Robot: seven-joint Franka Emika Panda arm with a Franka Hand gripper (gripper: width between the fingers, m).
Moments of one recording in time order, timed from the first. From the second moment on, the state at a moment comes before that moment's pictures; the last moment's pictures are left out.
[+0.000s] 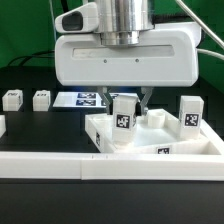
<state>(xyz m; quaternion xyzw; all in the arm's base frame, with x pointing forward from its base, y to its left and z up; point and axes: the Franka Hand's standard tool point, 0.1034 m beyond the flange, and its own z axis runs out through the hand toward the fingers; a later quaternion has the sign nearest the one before) 0.608 0.007 0.073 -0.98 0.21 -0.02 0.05</state>
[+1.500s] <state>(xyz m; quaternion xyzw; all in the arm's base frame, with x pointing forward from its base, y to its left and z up) 0.614 0.018 0.067 -0.90 0.44 -0.01 0.07</state>
